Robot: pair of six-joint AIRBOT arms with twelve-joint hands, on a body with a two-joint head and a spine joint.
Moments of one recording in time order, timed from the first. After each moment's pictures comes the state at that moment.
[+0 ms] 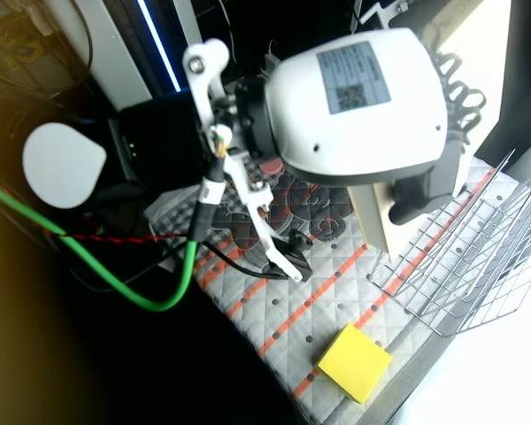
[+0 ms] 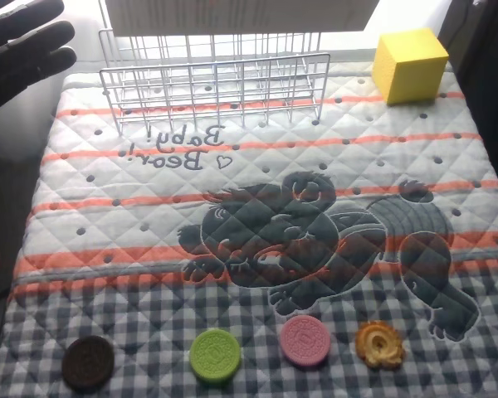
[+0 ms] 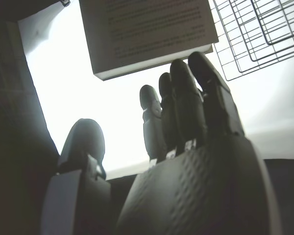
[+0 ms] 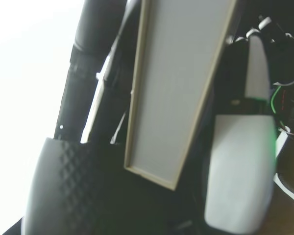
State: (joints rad) left arm 1.00 -0.74 1.03 -0.13 -0.99 0.01; right arm -0.02 -1.19 1.52 -0.77 0.56 -0.16
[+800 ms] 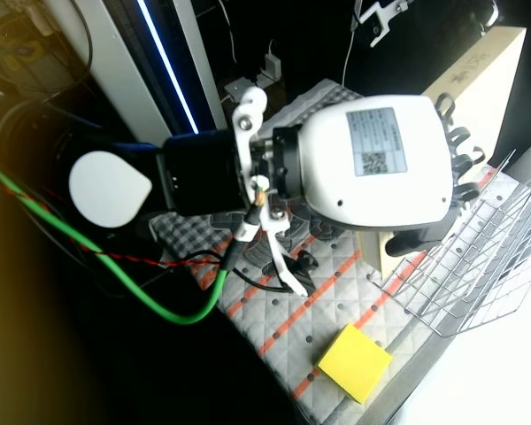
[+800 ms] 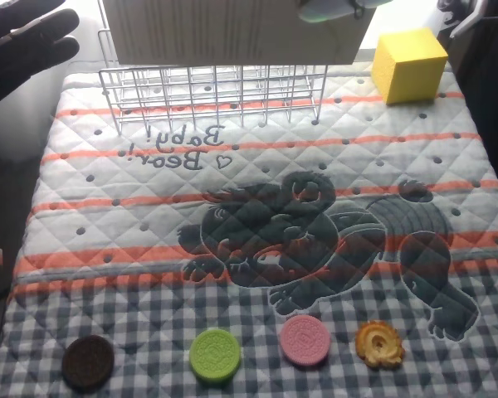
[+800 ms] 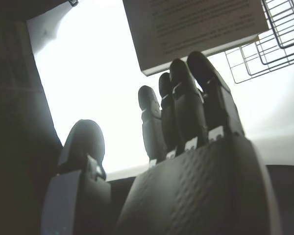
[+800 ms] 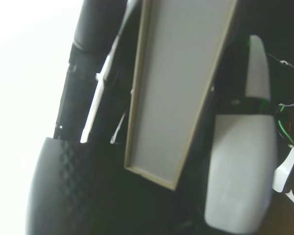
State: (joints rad) left arm 0.99 -0.74 1.03 -0.12 -1.03 0.01; right arm -0.10 -1.27 1.60 -0.69 0.53 -0.16
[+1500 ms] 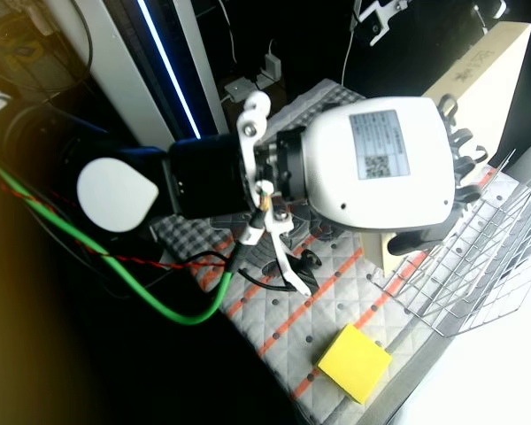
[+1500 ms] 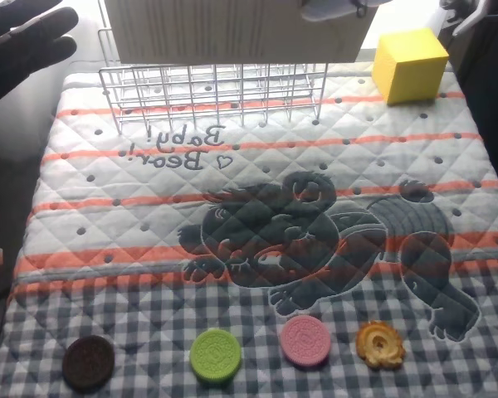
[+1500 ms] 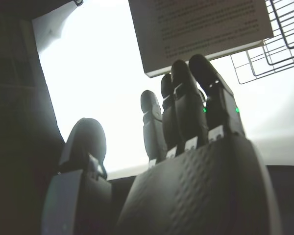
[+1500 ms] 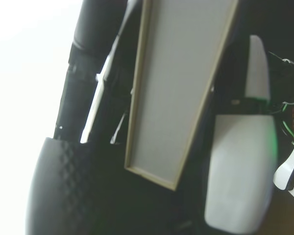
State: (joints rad) left arm 0.99 -0.74 1.03 -0.12 -1.03 0.01; right arm -0.08 -1.25 1.58 -0.72 0.53 -0.17
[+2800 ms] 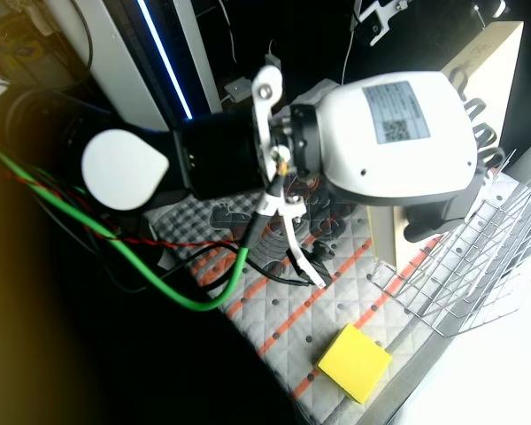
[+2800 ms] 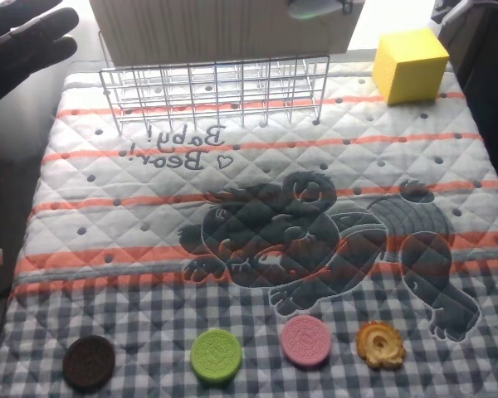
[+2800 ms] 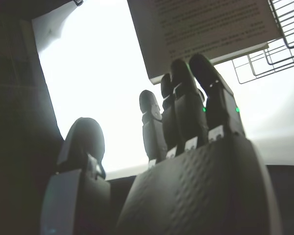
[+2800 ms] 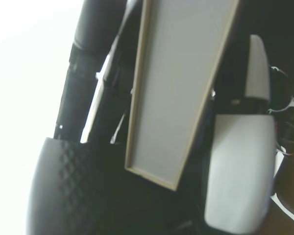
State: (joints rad) left arm 0.99 -0.74 1.03 -0.12 -1.03 0.01; right arm -0.08 -1.29 1.61 -0.78 0.52 -0.17
